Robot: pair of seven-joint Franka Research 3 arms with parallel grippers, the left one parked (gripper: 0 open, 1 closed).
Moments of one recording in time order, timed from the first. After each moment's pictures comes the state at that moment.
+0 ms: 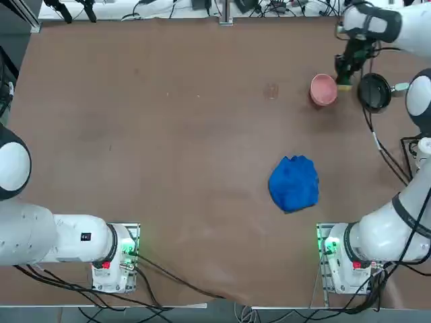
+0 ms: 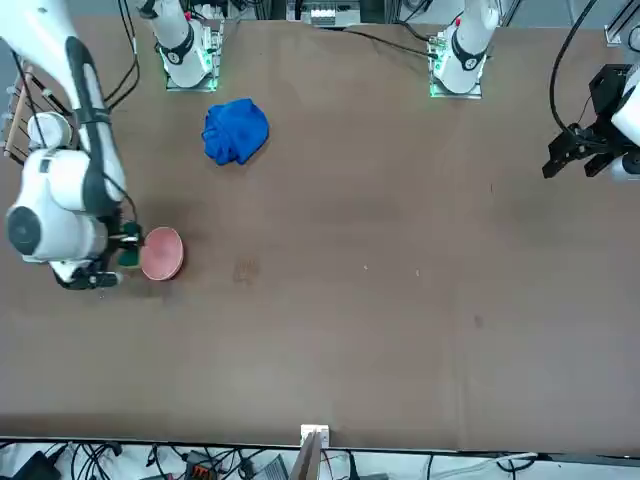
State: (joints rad) arm -0.05 0.45 -0.08 -1.77 -0.03 1.96 -0.15
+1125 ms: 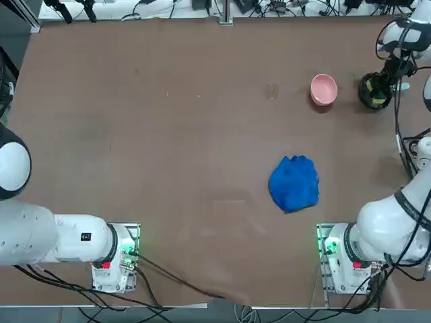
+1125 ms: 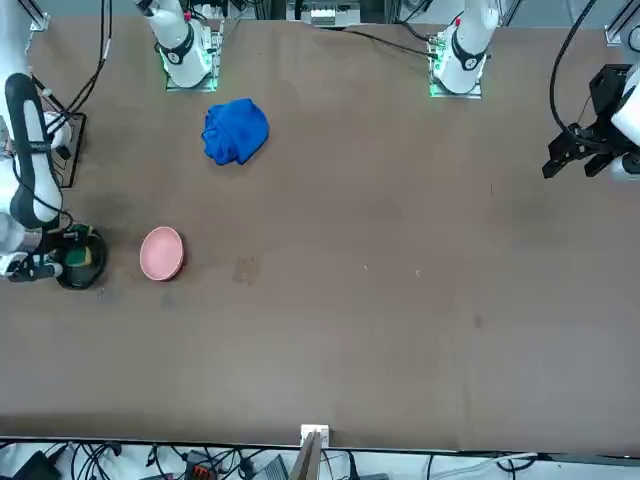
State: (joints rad) arm -0.33 0.62 -0.08 -1.70 -0.04 2.12 -0.50
